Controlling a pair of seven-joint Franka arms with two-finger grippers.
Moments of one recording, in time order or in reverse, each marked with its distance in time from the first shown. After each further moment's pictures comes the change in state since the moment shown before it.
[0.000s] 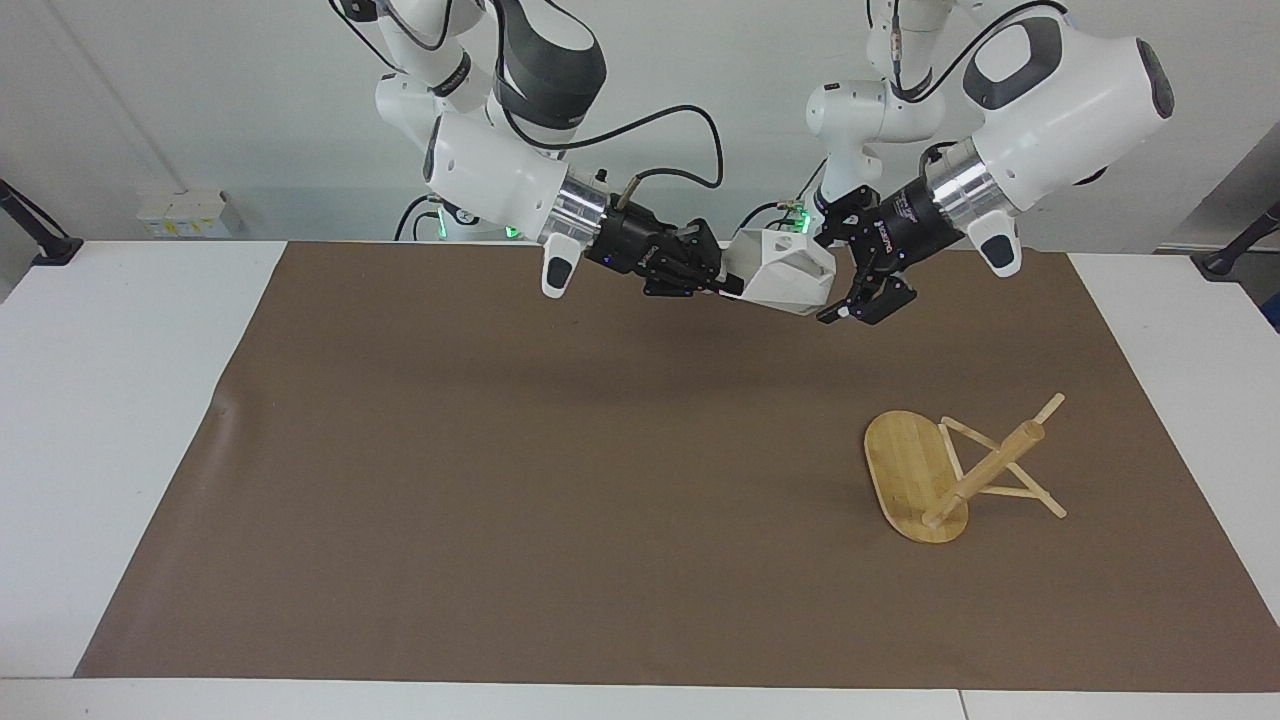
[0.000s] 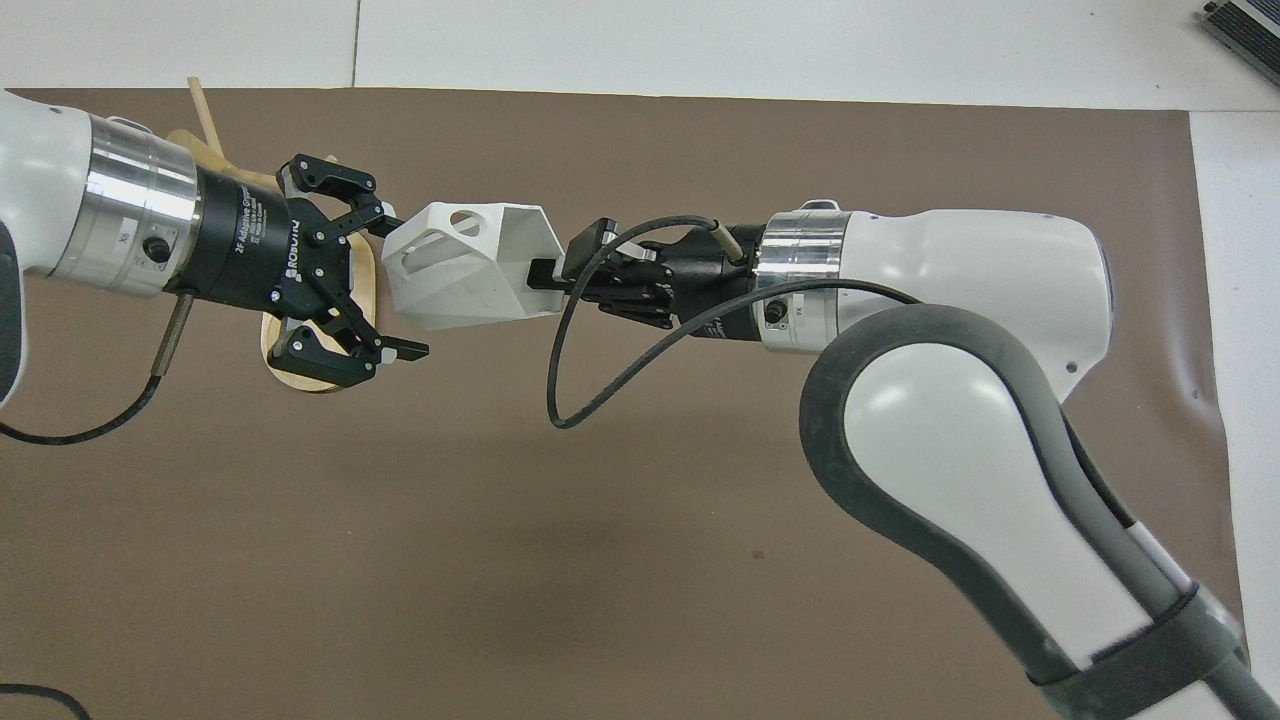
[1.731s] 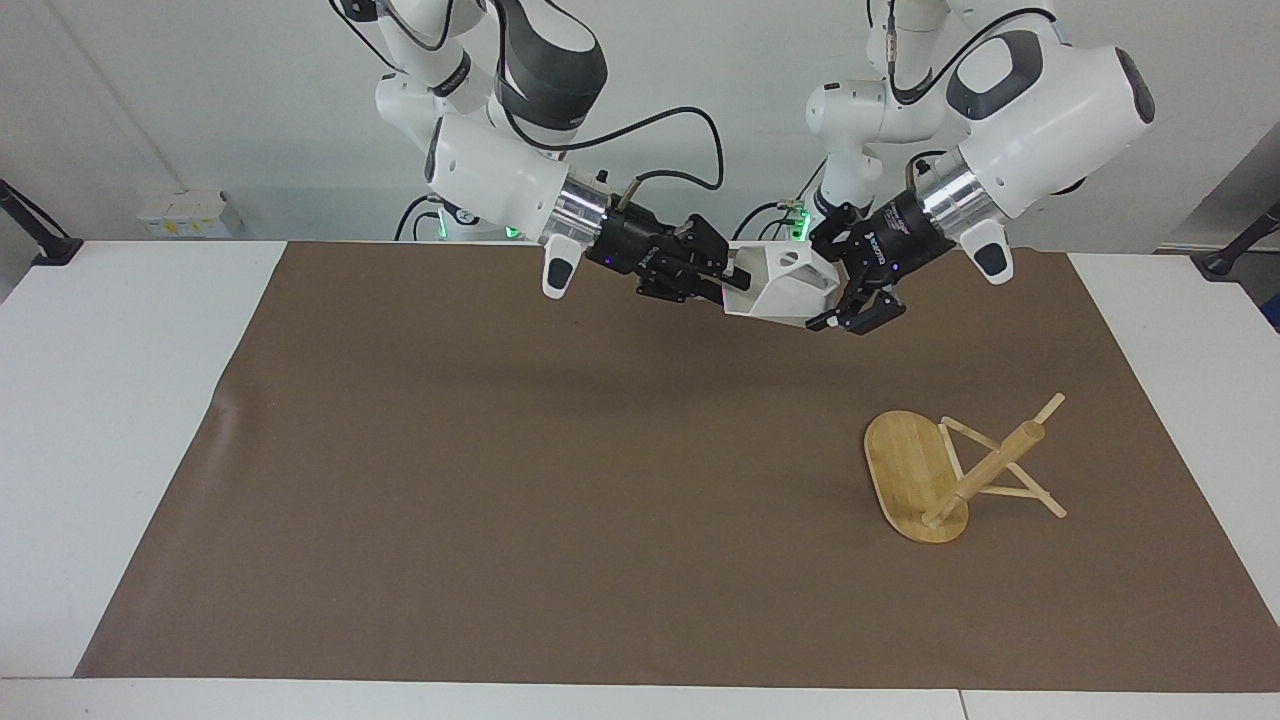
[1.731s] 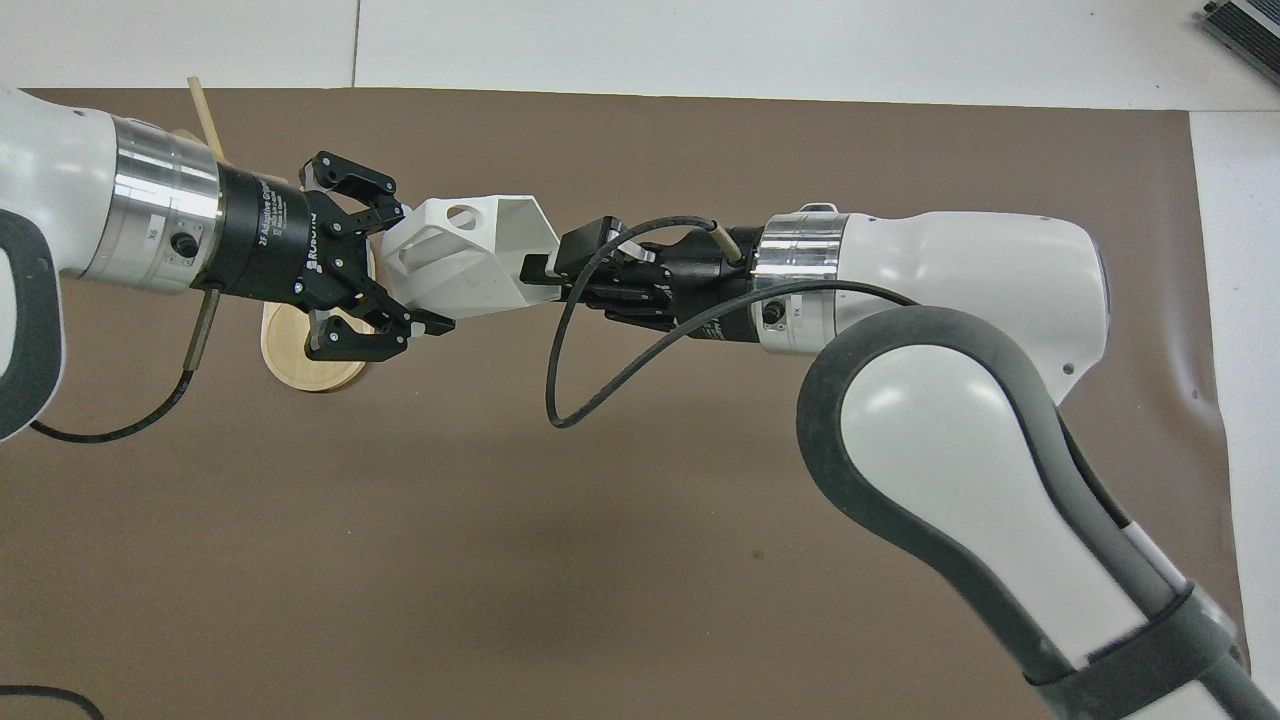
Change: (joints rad) left arm -0.013 -0.001 -0.006 -0.043 0.000 0.116 -0.049; right arm -0.001 0.000 0.002 -0.004 0.001 0.004 0.011
